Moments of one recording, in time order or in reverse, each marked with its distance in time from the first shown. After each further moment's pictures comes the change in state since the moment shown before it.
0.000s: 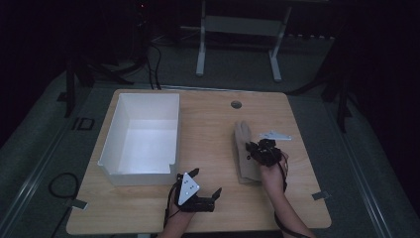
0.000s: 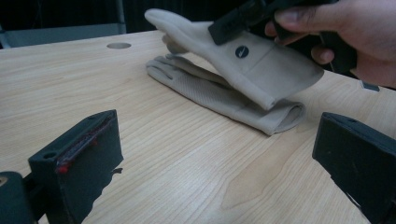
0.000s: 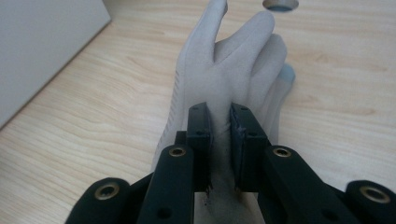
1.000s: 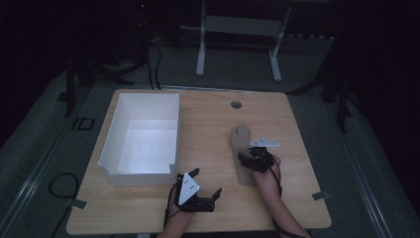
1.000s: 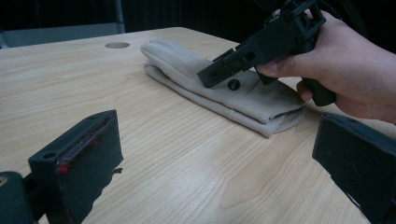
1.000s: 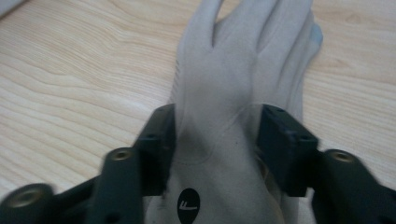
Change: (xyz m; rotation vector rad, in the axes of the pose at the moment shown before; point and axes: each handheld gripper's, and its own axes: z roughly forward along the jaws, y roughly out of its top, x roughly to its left) left arm 0.000 0.000 0.000 0.003 -0.006 0.001; right arm 0.003 -0.029 0.033 0.067 -0.030 -0.090
